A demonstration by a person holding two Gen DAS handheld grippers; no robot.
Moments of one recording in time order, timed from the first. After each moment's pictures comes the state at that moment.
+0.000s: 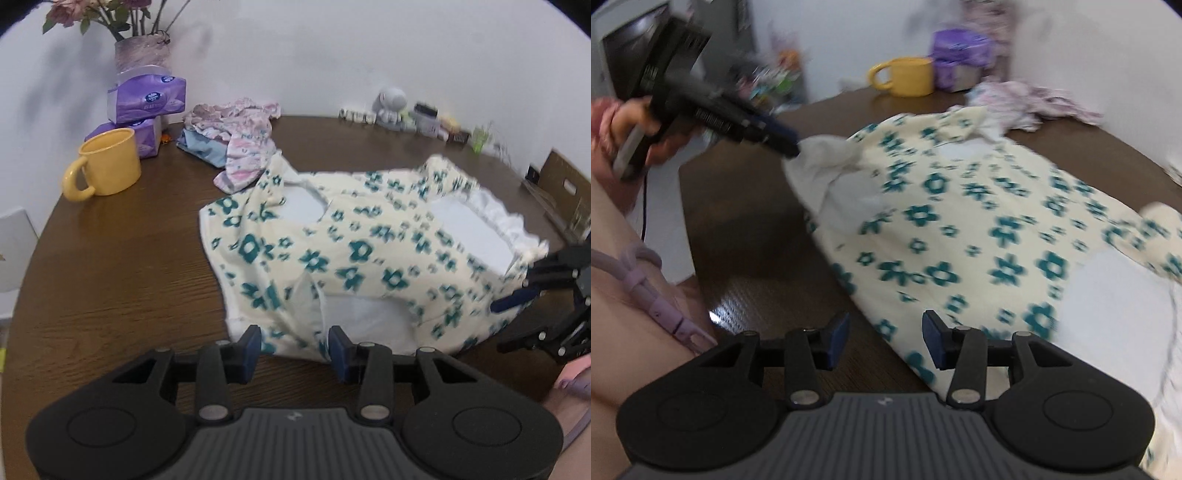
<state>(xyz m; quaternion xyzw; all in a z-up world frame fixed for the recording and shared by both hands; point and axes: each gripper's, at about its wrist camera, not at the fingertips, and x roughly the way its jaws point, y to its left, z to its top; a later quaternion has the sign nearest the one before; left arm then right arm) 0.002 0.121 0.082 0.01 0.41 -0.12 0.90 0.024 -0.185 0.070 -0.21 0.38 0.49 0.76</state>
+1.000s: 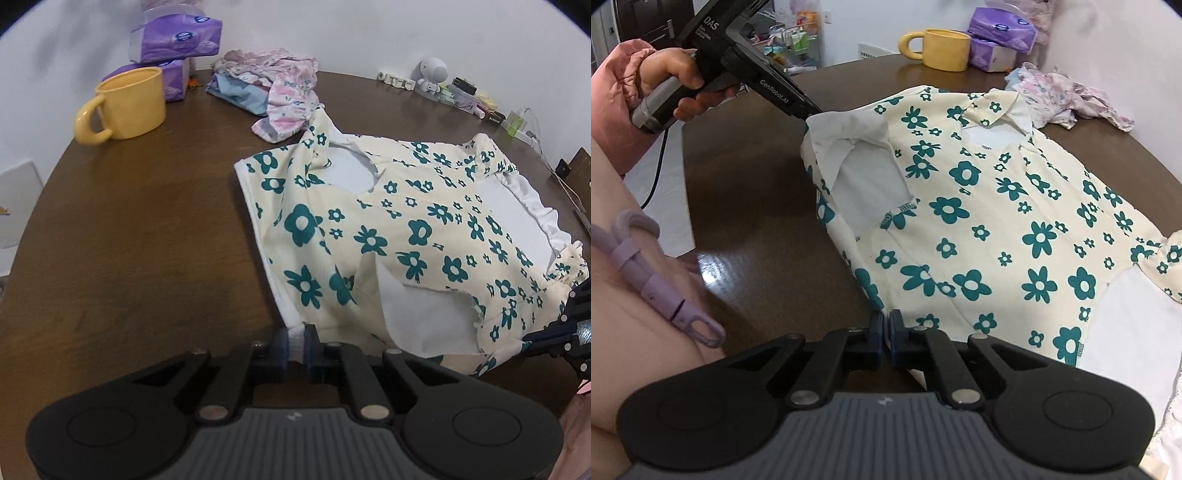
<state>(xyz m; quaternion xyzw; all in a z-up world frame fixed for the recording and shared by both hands) 0.037 0.153 0.053 -0.02 0.48 -0.09 0.87 0.013 -0.151 0.062 -0.26 0.40 0.48 0.74</state>
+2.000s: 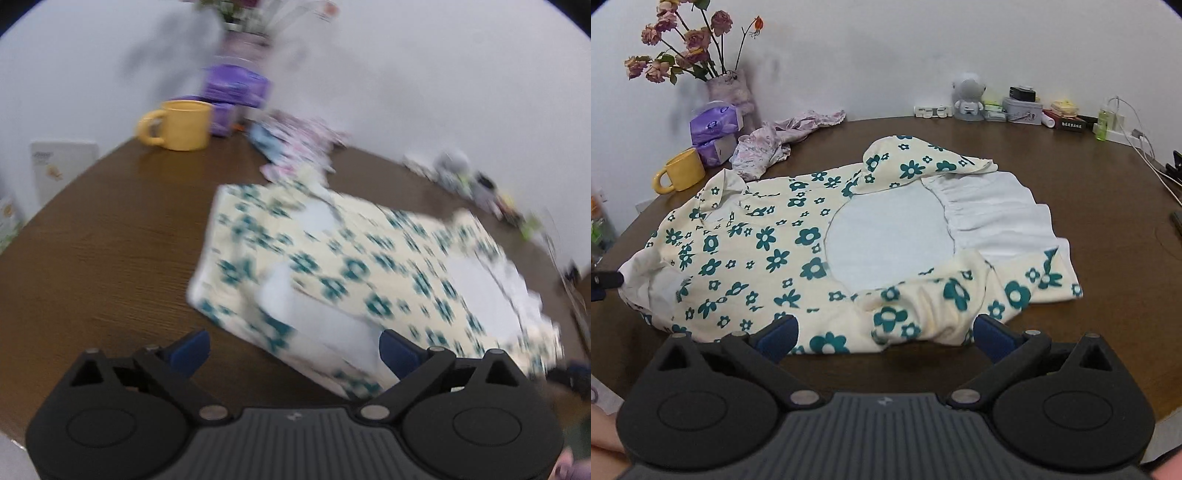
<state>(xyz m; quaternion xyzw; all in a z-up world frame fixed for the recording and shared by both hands) -0.052 0.071 0.067 -0.12 0.37 0.01 0.92 -0.005 -0.300 0.067 0.01 0.36 0.14 0.92</state>
